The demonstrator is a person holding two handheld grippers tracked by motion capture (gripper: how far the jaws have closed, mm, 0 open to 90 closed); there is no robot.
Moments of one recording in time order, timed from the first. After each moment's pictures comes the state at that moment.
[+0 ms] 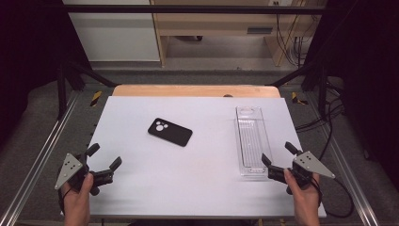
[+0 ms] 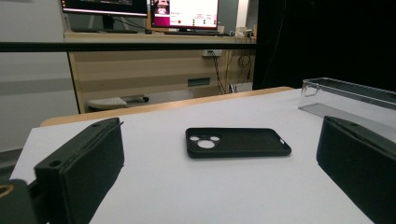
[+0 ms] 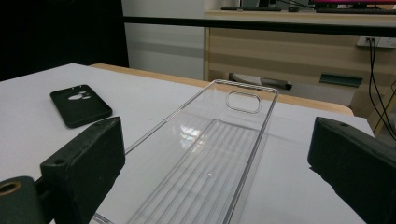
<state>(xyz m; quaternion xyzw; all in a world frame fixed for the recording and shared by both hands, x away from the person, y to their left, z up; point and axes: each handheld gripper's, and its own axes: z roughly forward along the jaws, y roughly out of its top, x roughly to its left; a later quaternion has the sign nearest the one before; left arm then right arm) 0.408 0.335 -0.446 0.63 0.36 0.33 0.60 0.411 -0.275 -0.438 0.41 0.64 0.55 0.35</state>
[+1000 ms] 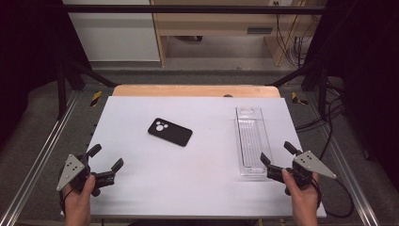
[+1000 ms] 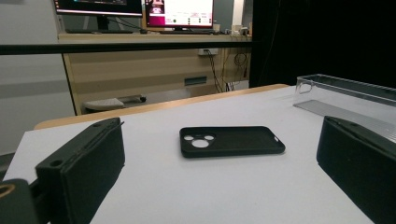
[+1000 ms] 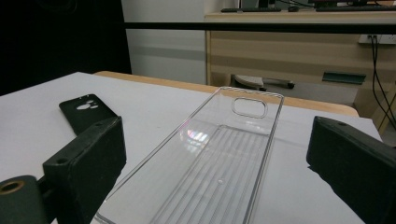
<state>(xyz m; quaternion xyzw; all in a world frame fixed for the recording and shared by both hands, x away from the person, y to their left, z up) 0.405 0.329 -0.444 0.64 0.35 0.33 0.60 0.406 -0.267 -0.426 0.42 0.63 0.55 0.34</state>
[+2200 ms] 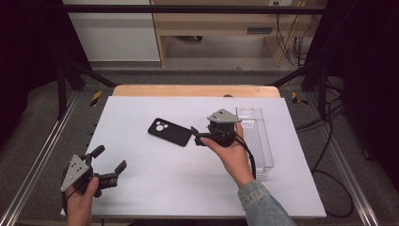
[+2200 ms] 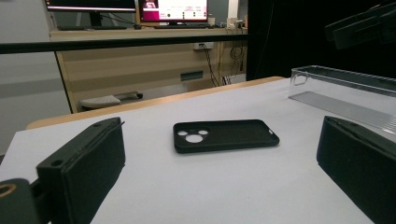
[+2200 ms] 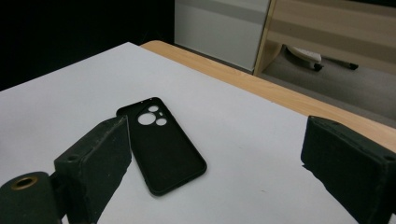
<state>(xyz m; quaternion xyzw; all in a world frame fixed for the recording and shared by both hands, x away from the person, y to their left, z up) 0.404 0.322 -0.445 0.65 0.34 0.33 0.59 0.507 -0.074 -0.374 0.38 0.74 0.48 0.27</state>
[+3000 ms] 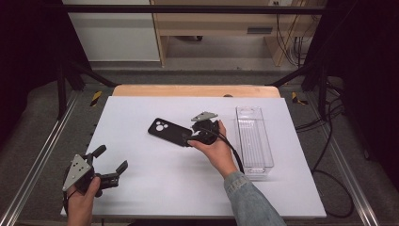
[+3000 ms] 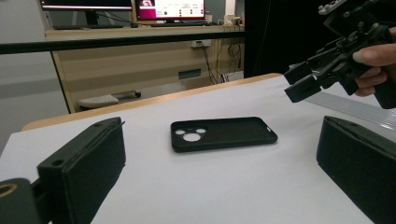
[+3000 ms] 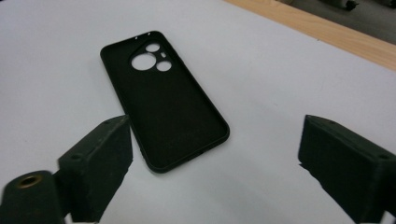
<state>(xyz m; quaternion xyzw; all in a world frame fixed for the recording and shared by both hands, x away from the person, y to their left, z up) 0.405 0.320 -0.446 0.66 0.34 0.33 0.59 0.548 -0.036 -0.426 0.40 0.81 0.39 0.21</state>
